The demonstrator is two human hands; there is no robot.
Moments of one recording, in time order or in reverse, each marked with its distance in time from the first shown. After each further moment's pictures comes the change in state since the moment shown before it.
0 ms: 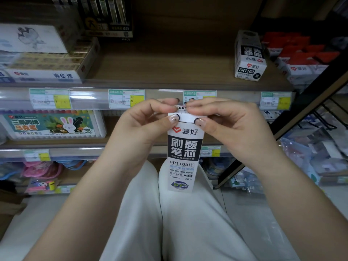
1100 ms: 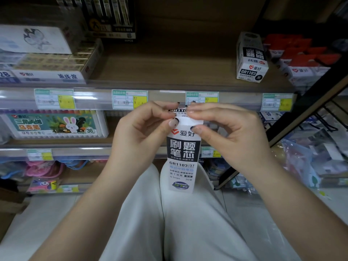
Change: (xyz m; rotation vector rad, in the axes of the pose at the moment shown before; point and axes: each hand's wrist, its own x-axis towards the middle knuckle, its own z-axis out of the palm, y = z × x) left_hand -0.010 -0.006 -0.007 0.339 -0.016 0.337; right_hand -0.005 0.003 0.008 -0.331 0.103 -0.222
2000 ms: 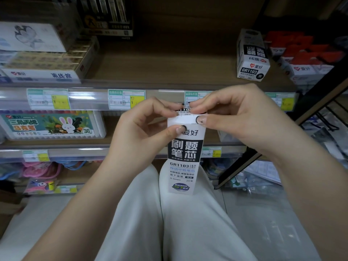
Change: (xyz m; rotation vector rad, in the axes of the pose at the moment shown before) left_hand 0.009 -0.001 0.001 -0.065 -0.070 -0.043; right_hand 0.031 -0.014 -0.027 0.178 -0.275 0.414
